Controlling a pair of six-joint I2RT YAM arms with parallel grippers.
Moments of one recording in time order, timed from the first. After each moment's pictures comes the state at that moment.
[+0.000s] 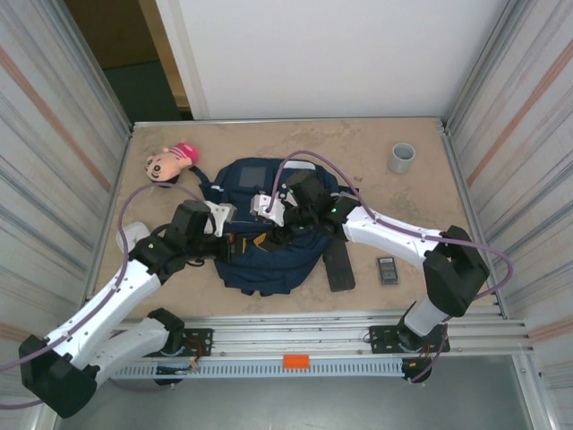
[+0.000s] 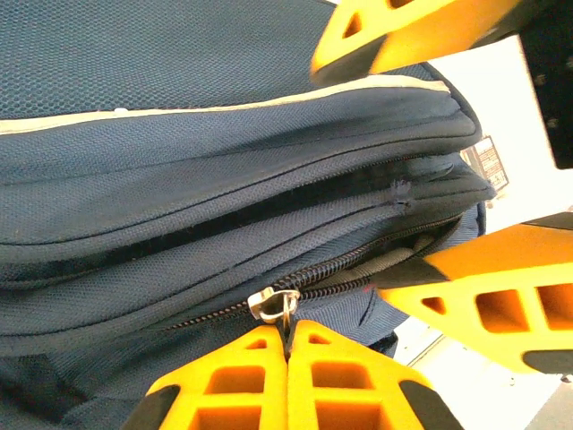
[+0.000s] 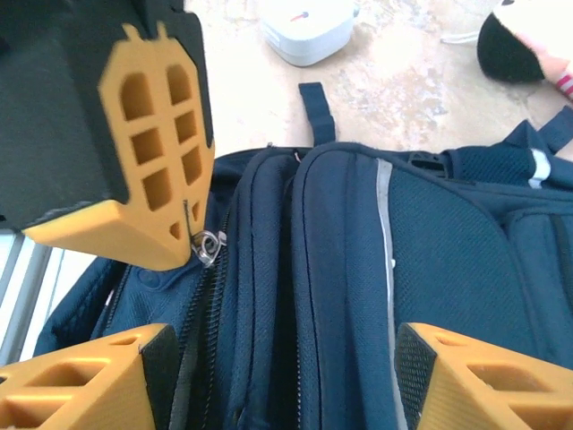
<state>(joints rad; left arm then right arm) -0.56 0.90 0.76 -0.66 0.31 -0.40 0.84 1.60 1.15 -0.23 -0.51 -0.44</state>
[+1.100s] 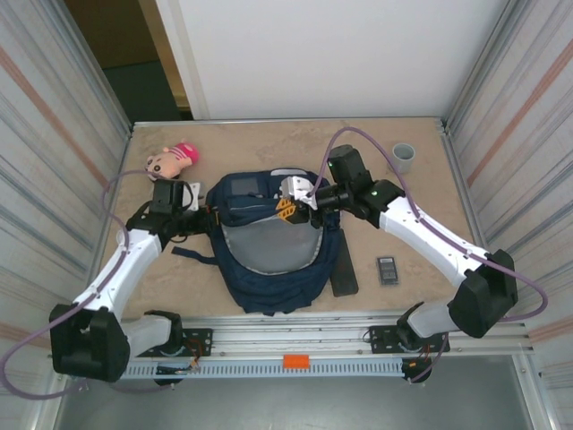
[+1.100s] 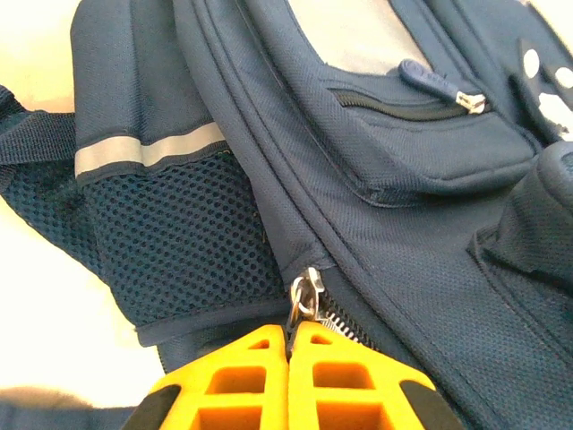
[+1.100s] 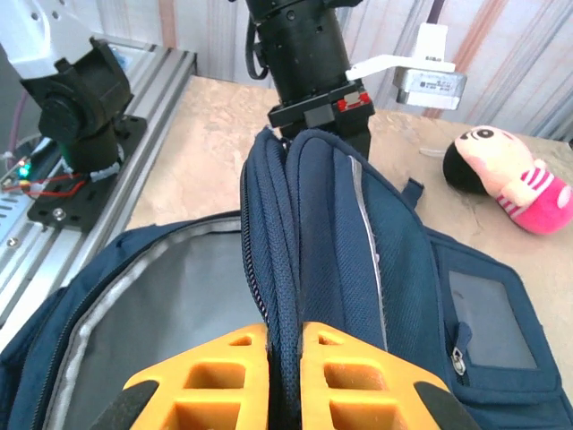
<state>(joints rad) -0.15 1.16 0.83 -0.57 0.31 -0.28 0.64 1.40 1.21 -0.43 -0.80 -0.69</state>
